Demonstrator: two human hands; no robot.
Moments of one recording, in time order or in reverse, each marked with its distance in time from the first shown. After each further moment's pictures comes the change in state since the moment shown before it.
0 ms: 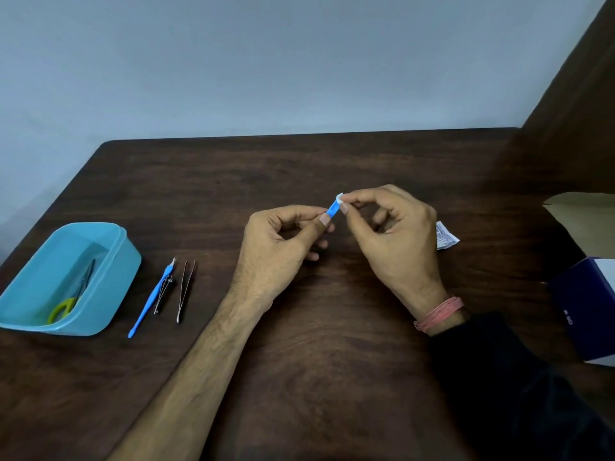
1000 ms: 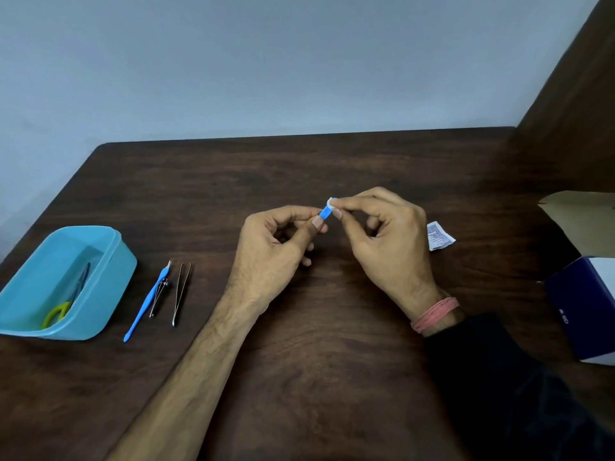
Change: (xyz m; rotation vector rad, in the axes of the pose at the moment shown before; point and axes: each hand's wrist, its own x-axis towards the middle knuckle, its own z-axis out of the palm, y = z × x) left_hand 0.001 -0.005 -0.003 0.091 0.008 0.068; right_hand -0.001 0.005 0.002 -0.035 -0.051 -0.068
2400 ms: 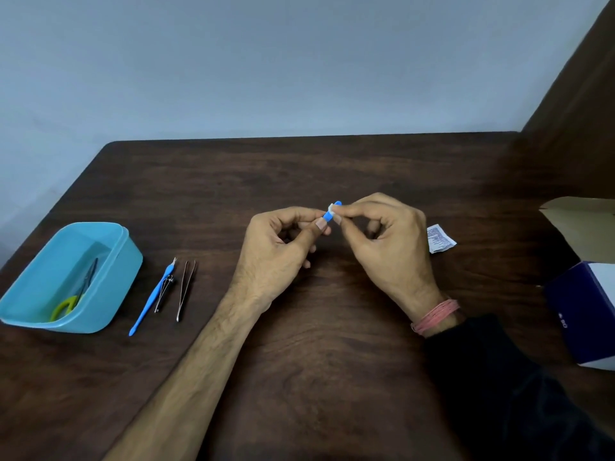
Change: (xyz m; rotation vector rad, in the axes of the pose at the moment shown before) left_hand 0.001 -0.001 0.000 0.004 0.000 0.003; right_hand 0.000 0.003 0.001 0.041 -0.034 0.022
